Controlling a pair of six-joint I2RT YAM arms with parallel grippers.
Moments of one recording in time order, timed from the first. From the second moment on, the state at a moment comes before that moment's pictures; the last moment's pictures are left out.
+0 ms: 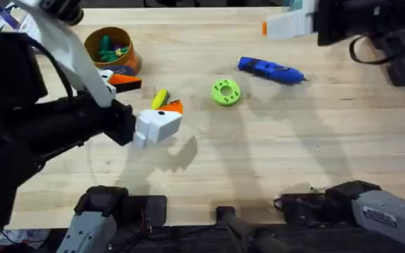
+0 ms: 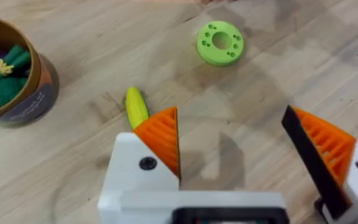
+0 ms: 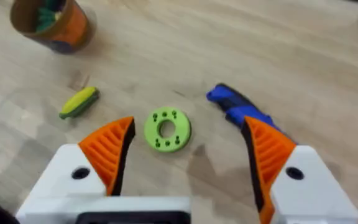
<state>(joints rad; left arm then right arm) -0.05 0.65 0.81 -0.92 0.52 0.26 0.22 1.21 1.25 -0.79 -0.28 0.00</state>
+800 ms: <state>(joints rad) 0.22 1.02 1.00 -1.18 0.20 0.10 0.22 1.21 1.25 -1.08 -0.22 -0.01</state>
